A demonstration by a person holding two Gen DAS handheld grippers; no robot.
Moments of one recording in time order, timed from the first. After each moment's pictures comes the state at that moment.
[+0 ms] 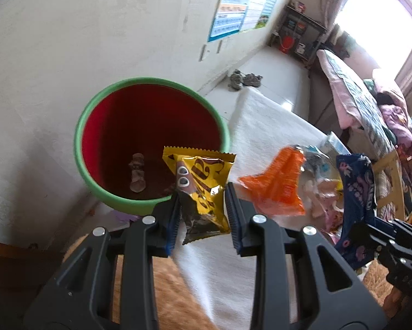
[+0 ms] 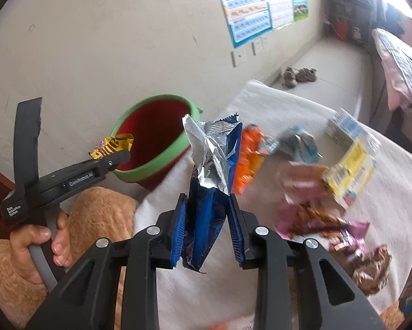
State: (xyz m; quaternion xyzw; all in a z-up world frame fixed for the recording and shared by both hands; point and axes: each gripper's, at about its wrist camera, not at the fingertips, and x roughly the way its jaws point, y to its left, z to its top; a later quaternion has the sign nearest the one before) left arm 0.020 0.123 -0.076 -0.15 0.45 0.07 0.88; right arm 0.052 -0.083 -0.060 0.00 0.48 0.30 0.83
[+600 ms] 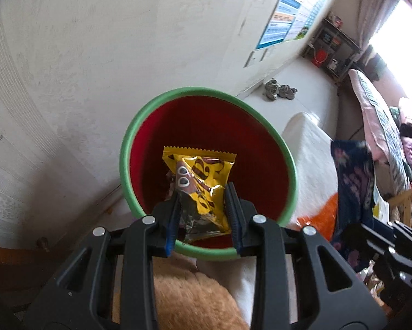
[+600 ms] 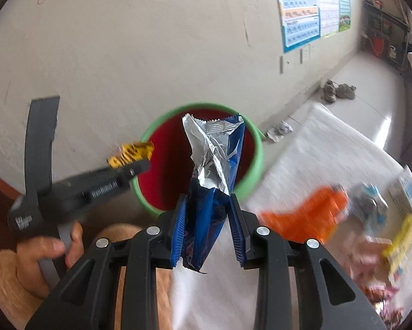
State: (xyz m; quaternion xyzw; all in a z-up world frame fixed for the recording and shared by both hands) left arm 0.051 0.211 -0.092 -0.20 0.46 0.14 0.85; right arm 0.109 0.040 -0.065 -0.04 0.47 0.36 0.80
